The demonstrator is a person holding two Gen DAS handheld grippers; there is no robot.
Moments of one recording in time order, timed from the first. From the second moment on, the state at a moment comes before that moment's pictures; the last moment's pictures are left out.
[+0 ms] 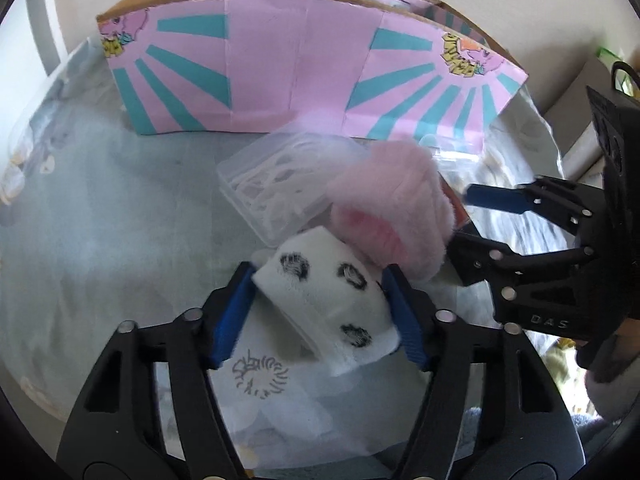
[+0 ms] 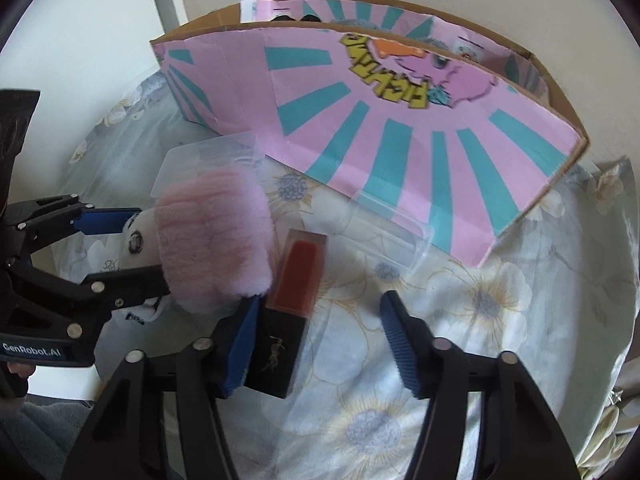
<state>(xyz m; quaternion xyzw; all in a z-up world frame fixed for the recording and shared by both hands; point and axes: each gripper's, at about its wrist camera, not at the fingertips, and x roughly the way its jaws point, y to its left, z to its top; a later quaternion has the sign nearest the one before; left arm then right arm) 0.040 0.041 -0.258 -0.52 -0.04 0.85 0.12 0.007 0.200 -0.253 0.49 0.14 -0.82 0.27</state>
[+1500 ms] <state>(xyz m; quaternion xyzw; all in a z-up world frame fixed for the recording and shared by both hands) 0.006 0.016 -0.110 -0.45 0.00 0.88 0.18 -0.013 0.226 -0.133 0.45 0.11 -0.85 0.25</state>
